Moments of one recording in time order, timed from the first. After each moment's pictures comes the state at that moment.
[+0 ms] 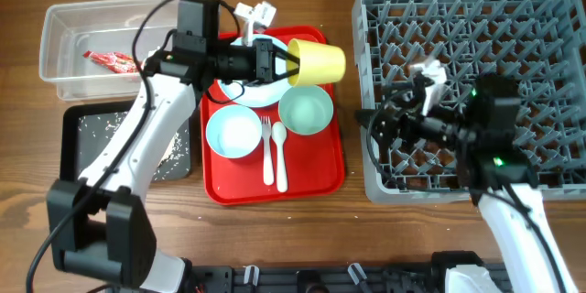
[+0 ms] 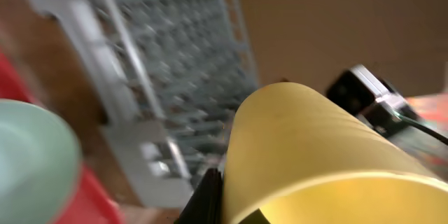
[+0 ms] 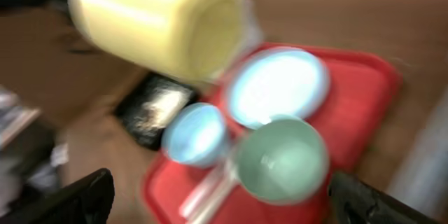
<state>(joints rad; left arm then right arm) -0.24 1.68 1.29 -0.41 1.15 -0.49 0.02 1.11 0.73 -0.16 -1.01 0.04</state>
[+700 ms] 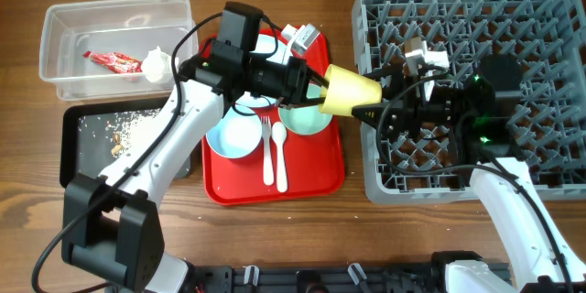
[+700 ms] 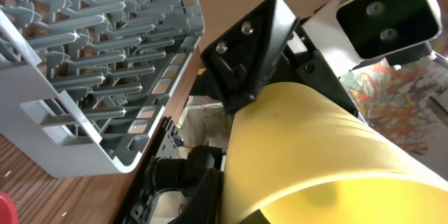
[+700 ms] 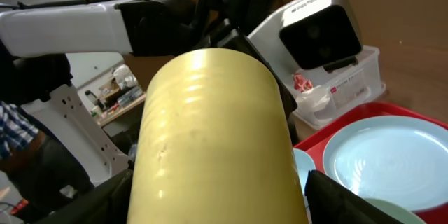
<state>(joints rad) -0.40 1.68 1.29 -0.41 1.31 -0.57 0.02 1.25 0.73 0.37 -1.39 0.32</state>
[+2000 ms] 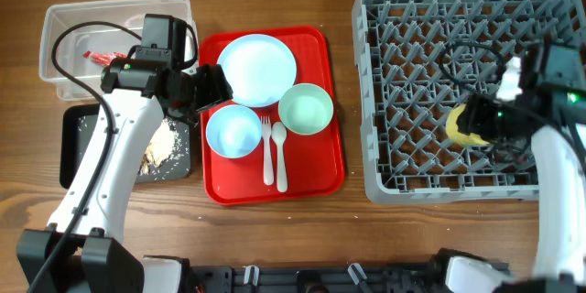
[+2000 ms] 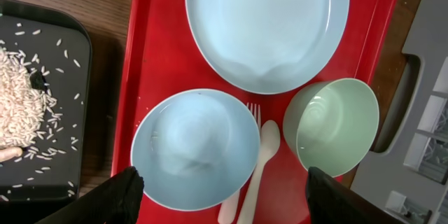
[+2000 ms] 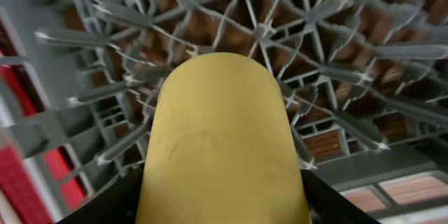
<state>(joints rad) -0.12 1.53 1.29 -0.98 0.19 -0.48 -0.24 1.36 1.22 -1.19 -0.06 0.09</state>
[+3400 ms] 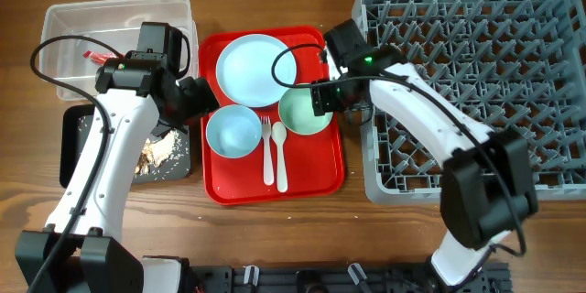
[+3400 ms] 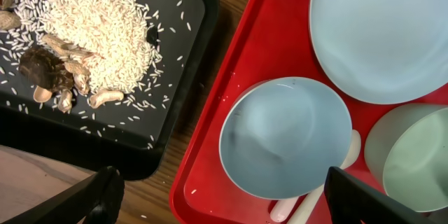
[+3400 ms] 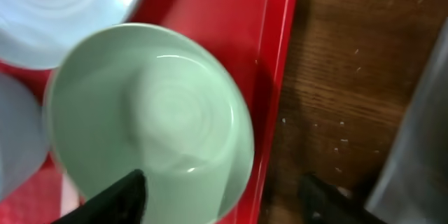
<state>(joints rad) -0.10 1.53 1.29 -1.14 -0.02 -0.59 0.46 1.90 1.38 -0.80 -0.12 0.29</state>
